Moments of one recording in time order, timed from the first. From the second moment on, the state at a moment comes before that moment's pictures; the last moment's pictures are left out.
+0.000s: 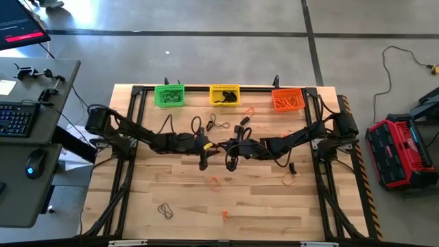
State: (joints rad) left arm -0.05 1.68 0.58 0.72 -0.14 -0.13; right arm 0.13 1.75 0.89 0.41 0.43 -0.17
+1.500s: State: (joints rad) left arm 0.61 1.10 0.67 -0.25 -0.33 0.01; right arm 0.13 1.75 0.89 0.41 0.53 0.00
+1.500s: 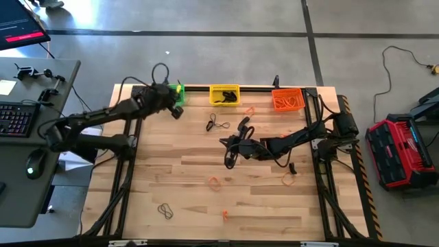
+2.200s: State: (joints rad) left arm 0.94 1.46 0.93 -0.42 -0.19 0.22; right arm 0.13 1.75 0.89 0.40 0.50 -0.01
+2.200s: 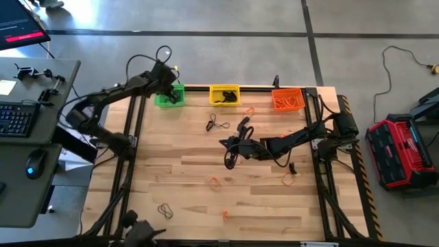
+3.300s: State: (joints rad) left arm 1.01 1.69 0.97 -0.49 -0.16 0.24; right arm 0.13 1.75 0.89 0.38 0.50 0.00
